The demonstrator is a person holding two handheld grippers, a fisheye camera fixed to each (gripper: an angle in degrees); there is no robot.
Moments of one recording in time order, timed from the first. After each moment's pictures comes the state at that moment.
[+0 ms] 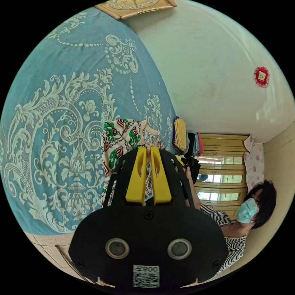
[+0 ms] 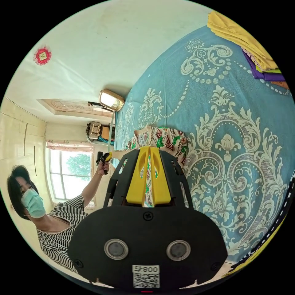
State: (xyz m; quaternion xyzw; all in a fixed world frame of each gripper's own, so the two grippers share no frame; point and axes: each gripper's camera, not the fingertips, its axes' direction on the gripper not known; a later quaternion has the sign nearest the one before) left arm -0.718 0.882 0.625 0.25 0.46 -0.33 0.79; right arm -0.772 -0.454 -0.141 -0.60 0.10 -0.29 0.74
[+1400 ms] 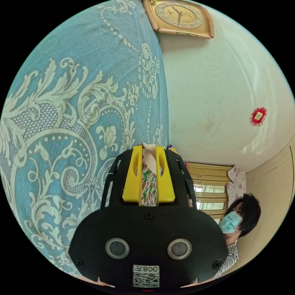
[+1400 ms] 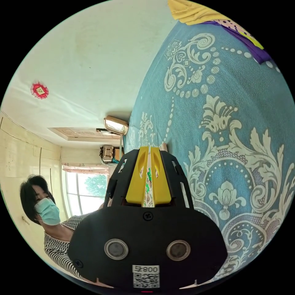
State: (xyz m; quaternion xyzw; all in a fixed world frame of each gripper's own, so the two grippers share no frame) left arm -0.782 0.741 0.734 0.34 0.52 -0.42 0.67; right arm -0.726 -0.447 0.024 -0.55 0.04 -0.21 0.81
